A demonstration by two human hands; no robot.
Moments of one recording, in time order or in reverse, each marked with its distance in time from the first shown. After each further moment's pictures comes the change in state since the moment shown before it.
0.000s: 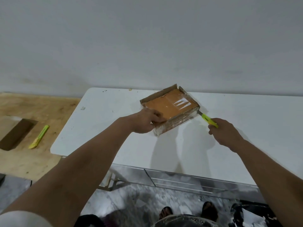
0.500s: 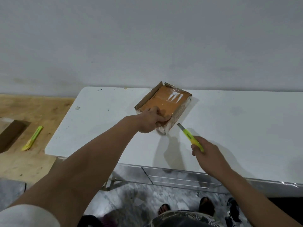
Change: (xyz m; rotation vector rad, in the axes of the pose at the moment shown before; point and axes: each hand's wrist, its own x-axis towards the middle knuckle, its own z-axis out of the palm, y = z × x) left_hand 0.016 0.024 0.008 0.118 -0.216 -0.171; right_hand -0.094 -0.002 0.044 0.075 -0.066 -0.156
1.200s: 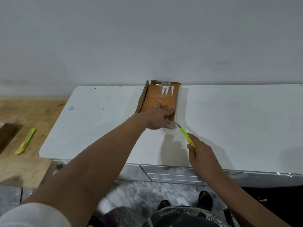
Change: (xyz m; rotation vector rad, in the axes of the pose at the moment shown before) left_hand 0.024 0.031 0.002 -0.190 -0.036 -0.112; right_hand -0.018 -0.006 0.023 -0.127 0.136 -0.078
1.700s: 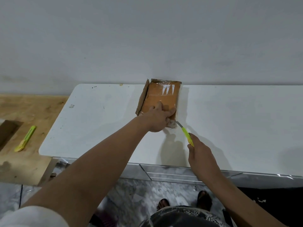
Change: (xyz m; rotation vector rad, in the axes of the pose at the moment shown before) left_hand -0.012 0.009 0.006 0.175 0.075 0.007; right_hand 0.002 -0.002 0.007 -0.007 -0.004 0.055
